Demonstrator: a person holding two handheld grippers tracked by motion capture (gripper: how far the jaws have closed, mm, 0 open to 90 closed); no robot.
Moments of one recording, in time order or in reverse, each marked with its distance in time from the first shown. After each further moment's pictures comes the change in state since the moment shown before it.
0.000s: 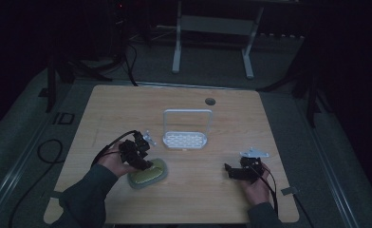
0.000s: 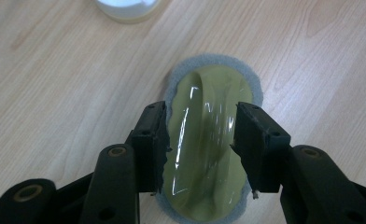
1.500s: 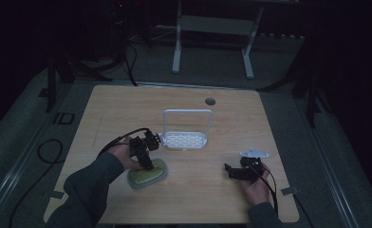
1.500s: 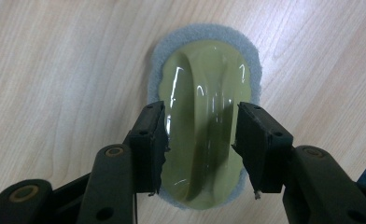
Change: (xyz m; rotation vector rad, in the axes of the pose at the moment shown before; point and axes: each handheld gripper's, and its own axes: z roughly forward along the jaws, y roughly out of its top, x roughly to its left) left arm 0.004 0.028 0.019 0.246 -0.074 0.073; right arm 0.000 0.000 0.000 -0.001 0.000 0.002
